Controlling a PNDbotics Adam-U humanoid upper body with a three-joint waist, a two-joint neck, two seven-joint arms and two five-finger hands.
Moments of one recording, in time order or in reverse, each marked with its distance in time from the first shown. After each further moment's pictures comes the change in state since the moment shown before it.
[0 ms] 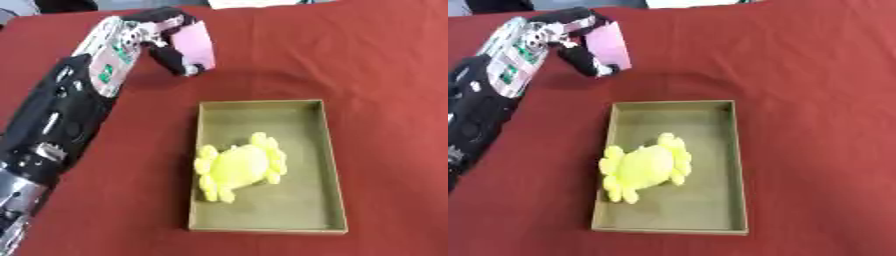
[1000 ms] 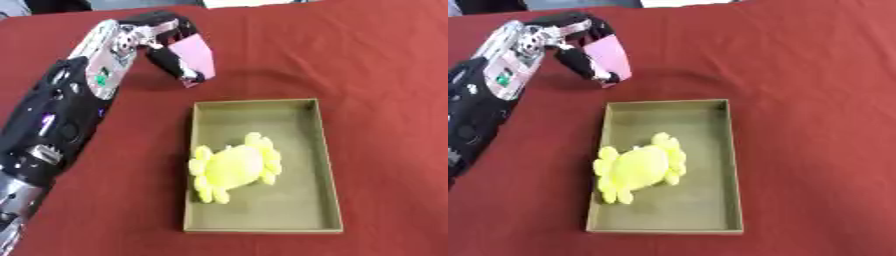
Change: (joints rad) left arm 0.009 -0.003 0.002 0.057 -0.034 -0.024 0.013; right arm -0.025 -0.008 0.006 0.000 -0.014 -0.014 -0.003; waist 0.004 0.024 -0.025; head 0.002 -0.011
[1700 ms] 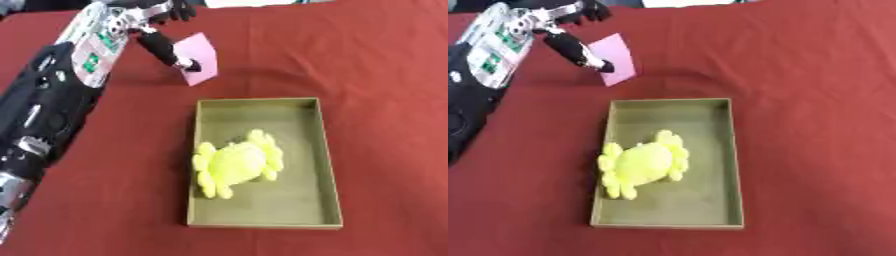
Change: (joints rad) left arm -0.014 0.011 -0.001 -0.037 0.037 0.010 -0.002; right arm 0.009 -0.026 0.005 0.000 -0.024 -0.029 0.001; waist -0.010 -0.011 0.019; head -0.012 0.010
